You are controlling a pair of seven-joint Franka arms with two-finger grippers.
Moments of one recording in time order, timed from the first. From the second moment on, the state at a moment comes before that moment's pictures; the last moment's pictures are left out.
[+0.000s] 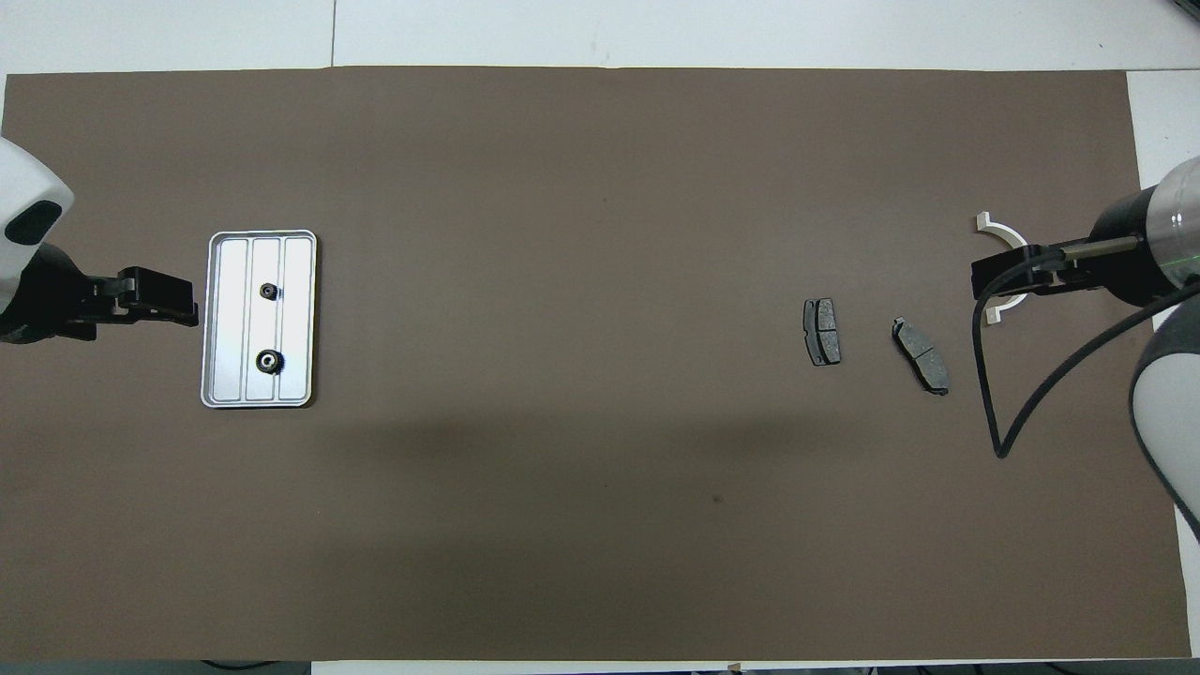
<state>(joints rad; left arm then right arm) -0.08 -0.06 0.00 -1.75 -0.01 1.66 -0.14 0.06 -0.03 0.03 -1.62 -0.02 1.62 0.03</state>
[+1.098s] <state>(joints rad) -0.01 -0.01 0.02 -2.15 -0.01 2.11 -0.01 0.05 -0.03 0.03 -1.62 -0.02 1.62 0.03</state>
